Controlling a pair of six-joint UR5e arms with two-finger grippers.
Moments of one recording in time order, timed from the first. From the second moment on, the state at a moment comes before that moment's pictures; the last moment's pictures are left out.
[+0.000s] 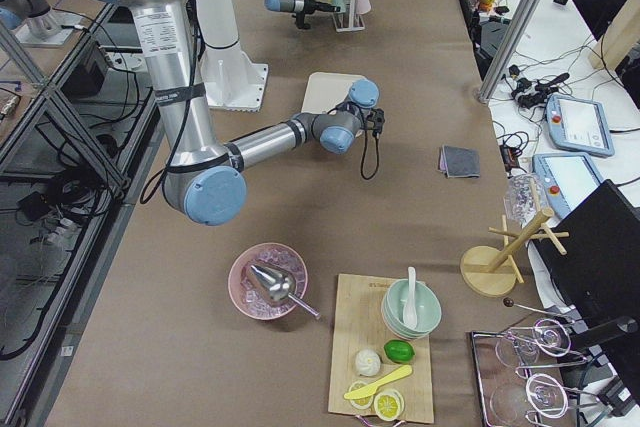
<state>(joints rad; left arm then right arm) -0.09 -1.59 -2.03 -1.05 -0.56 0.31 0.80 -1.30 1.63 -1.01 2.43 1.17</state>
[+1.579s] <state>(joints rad) -0.12 -1.58 -1.96 -1.14 -0.55 0.35 0.61 -0.96 1.47 -1.14 2.29 1.17</state>
